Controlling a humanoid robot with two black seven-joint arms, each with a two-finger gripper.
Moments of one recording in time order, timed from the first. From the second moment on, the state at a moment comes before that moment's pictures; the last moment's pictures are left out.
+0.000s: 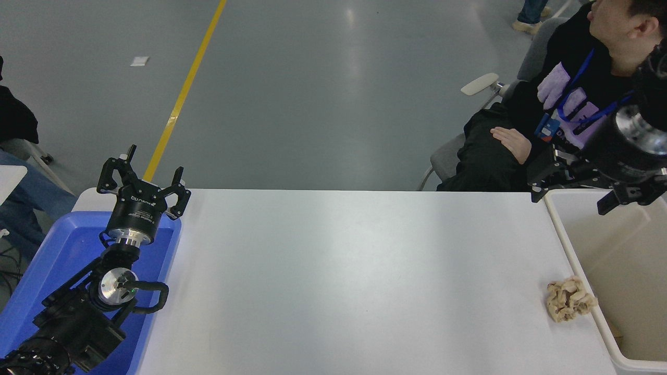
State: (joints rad) left arm -0.54 0.24 -0.94 -0.52 0.01 -0.56 -0.50; right arm 2.18 -0.50 -1.52 1.37 -0.02 0.62 -0.11
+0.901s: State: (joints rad) left arm -0.54 0.24 -0.94 -0.52 0.01 -0.56 -0.50; right arm 1.24 -0.55 -1.12 0.86 -0.08 0.23 -0.11
